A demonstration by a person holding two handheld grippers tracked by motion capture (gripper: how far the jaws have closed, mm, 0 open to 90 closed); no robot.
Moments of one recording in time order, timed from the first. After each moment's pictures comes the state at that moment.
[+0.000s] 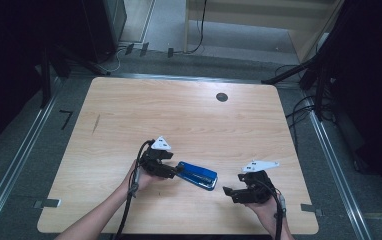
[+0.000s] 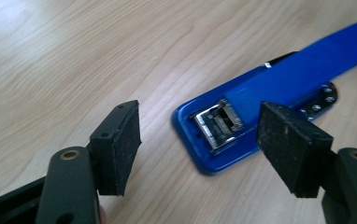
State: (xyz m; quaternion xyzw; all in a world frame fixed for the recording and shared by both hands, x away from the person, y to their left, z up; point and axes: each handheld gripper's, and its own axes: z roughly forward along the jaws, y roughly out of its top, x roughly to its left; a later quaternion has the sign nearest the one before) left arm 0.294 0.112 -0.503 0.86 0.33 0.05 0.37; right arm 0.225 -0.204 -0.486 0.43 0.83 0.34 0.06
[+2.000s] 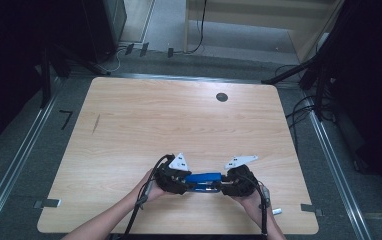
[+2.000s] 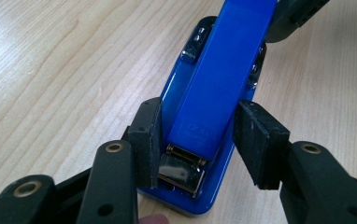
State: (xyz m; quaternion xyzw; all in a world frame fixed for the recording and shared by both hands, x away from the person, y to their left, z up) left arm 0.260 0.071 -0.511 0.91 0.23 0.03 0.35; right arm 0.247 -0.171 -0.503 0.39 0.86 0.32 0.04
